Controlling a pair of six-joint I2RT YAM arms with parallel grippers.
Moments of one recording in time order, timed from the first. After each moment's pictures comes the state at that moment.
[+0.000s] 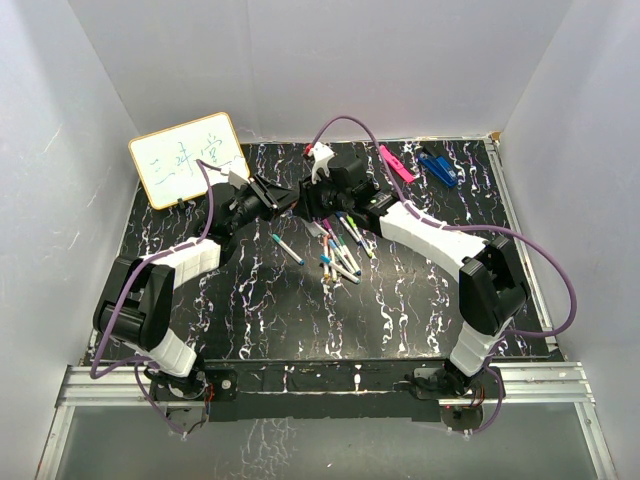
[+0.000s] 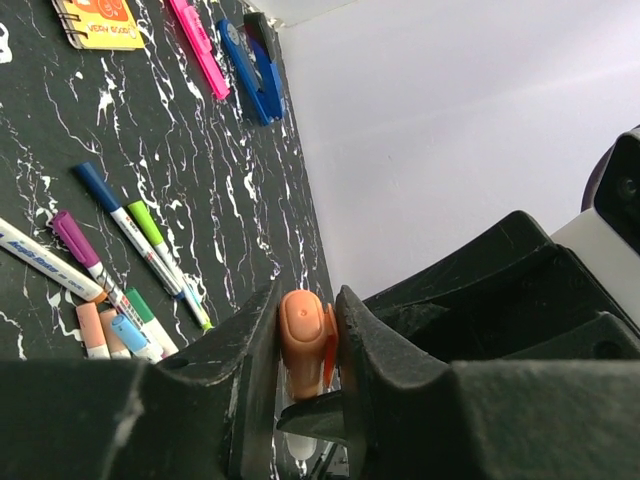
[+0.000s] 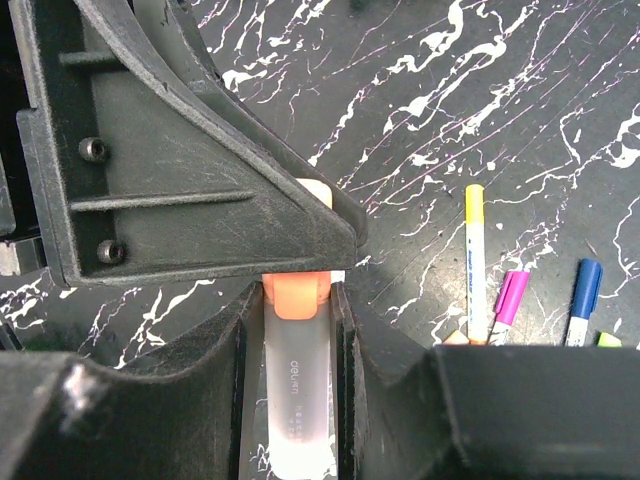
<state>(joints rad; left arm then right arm) -0.32 1.58 0.79 0.69 0.48 -1.13 0.66 1.73 1.40 -0.15 -0.25 0.19</state>
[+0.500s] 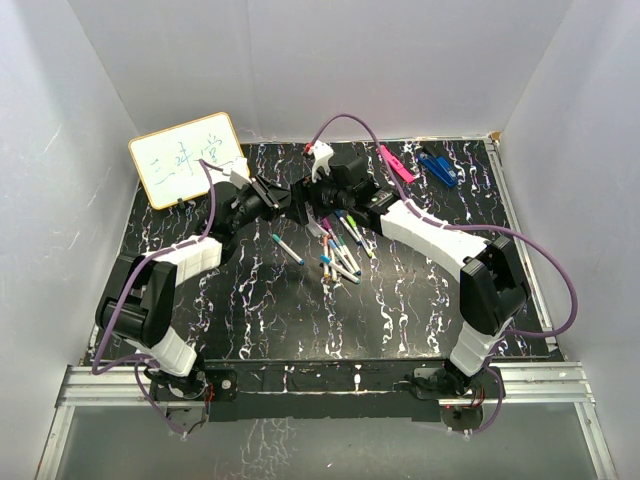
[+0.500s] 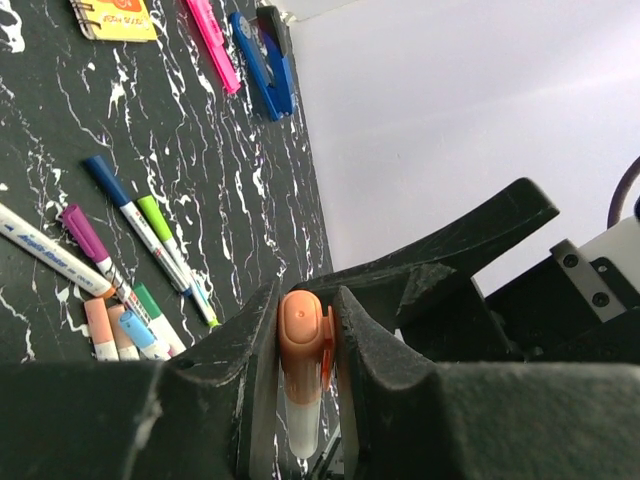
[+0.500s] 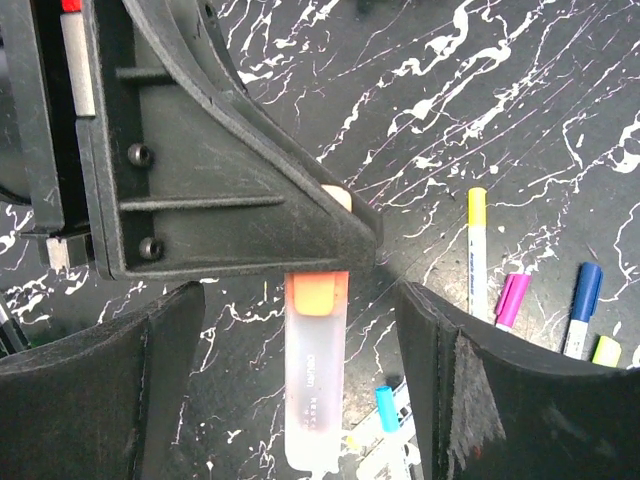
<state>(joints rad) -0.32 1.60 0.80 0.67 0.48 -1.13 0.66 1.73 1.42 -0.17 -0.27 0.19</state>
